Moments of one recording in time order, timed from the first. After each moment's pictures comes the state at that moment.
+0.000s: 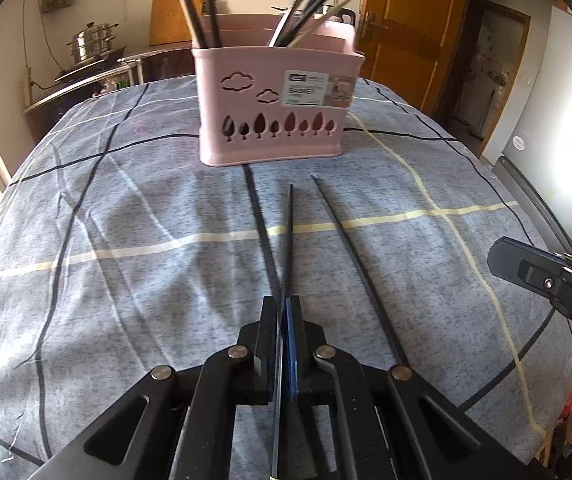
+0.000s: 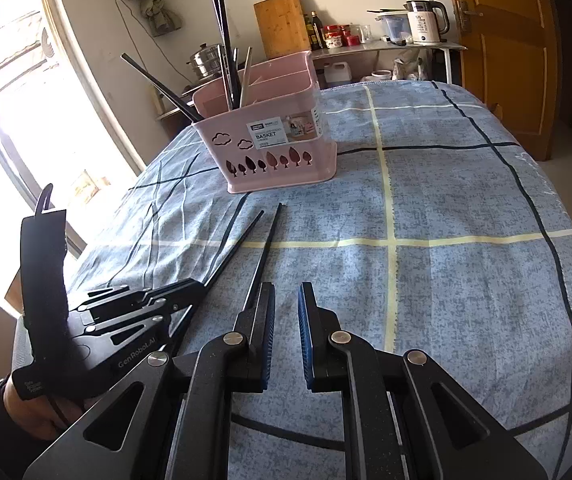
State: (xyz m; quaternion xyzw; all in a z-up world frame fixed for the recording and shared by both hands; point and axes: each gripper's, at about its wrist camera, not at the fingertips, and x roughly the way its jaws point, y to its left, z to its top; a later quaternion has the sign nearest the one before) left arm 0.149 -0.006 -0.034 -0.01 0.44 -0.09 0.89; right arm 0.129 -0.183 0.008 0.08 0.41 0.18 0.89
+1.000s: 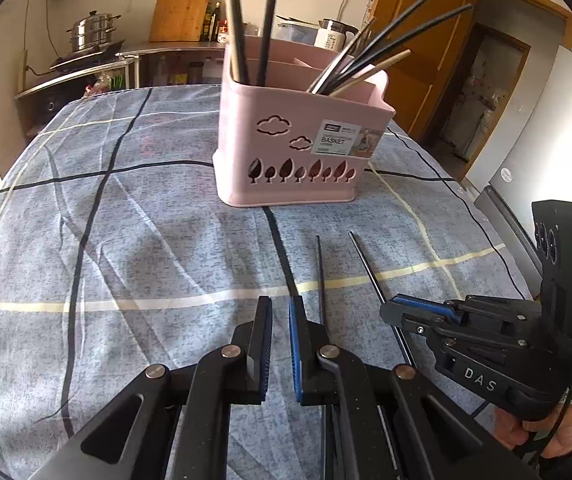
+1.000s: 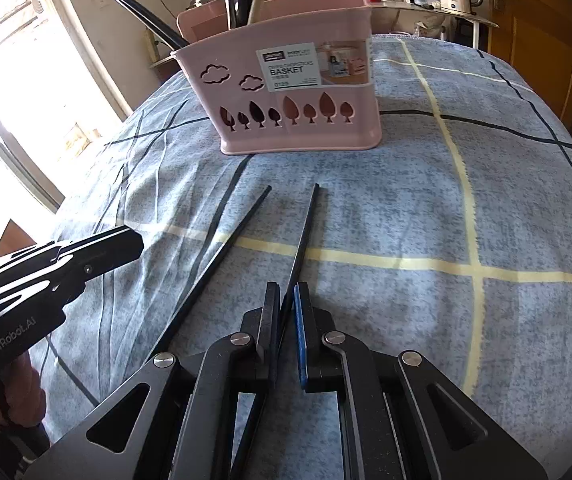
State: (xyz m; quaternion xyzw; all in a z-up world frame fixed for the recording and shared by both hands) left arm 0.184 0.025 -0.012 -0.06 0.43 -0.13 0.89; right arm 0.188 -0.143 -0.037 0.03 0.49 0.18 0.85
